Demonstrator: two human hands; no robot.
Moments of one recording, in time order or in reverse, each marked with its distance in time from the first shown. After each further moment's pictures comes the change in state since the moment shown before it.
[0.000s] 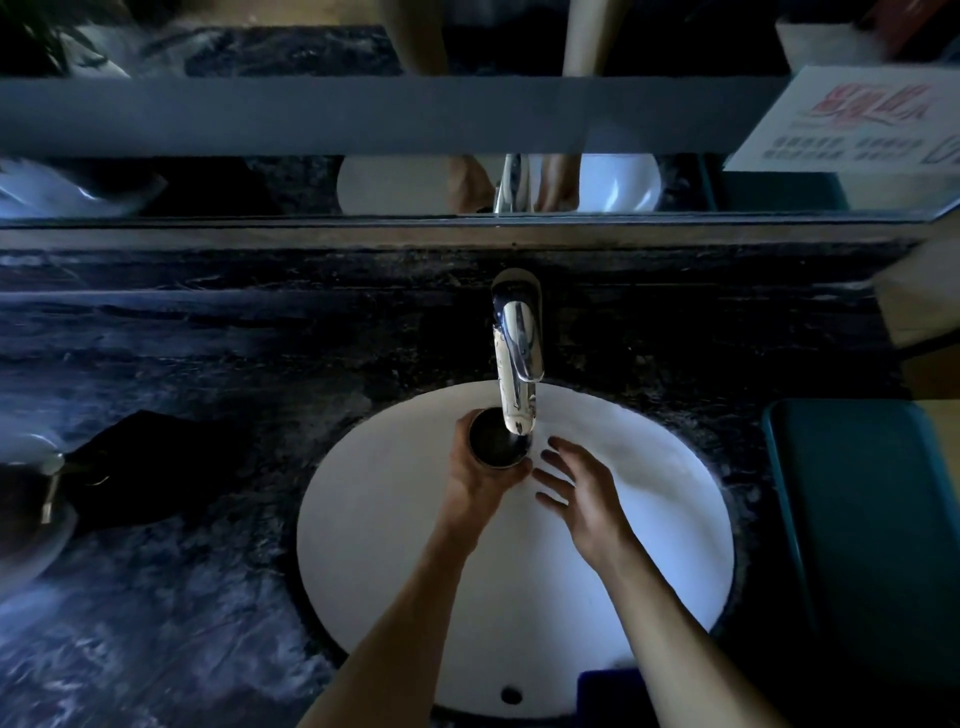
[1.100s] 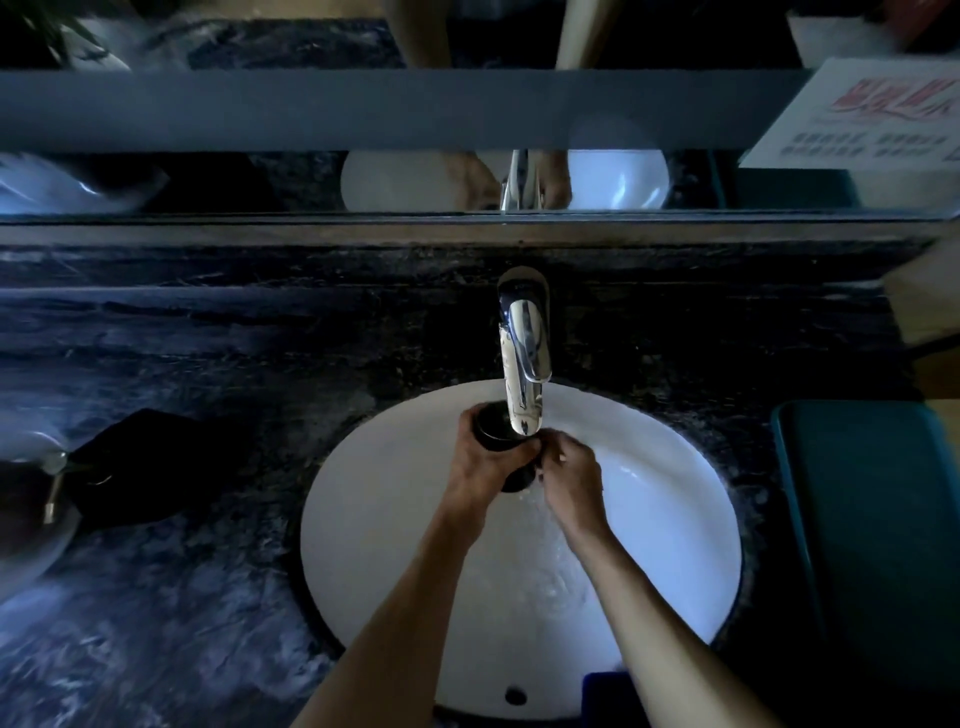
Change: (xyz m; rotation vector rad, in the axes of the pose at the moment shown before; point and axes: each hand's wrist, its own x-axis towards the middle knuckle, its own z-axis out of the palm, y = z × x) left_hand 0.010 0.020 0.002 -0.136 -0.068 -0.183; right_hand -0.009 -0.009 0.037 -0.645 0.168 -0.329
